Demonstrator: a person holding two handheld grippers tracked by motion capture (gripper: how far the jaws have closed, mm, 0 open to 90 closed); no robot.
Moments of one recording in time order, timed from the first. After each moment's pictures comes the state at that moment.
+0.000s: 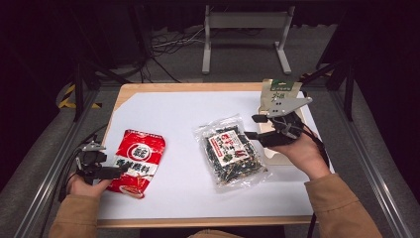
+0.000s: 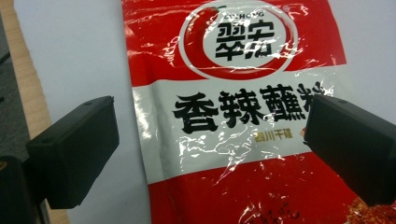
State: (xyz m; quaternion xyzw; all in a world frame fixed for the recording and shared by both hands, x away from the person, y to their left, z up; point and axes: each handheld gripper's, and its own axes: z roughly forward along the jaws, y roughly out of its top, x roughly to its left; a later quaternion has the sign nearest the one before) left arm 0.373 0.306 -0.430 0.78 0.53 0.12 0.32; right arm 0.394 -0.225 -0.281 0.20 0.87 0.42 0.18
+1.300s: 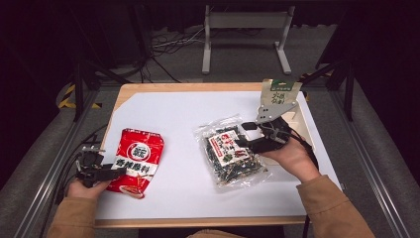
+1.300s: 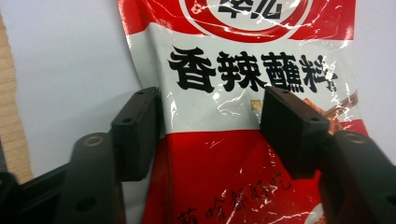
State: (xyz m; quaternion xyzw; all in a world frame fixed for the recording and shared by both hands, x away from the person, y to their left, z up) left arm 0.369 0.307 -0.437 0.77 0.57 0.05 0.30; right arm 0.395 -0.204 -0.299 0.19 0.88 0.41 0.14
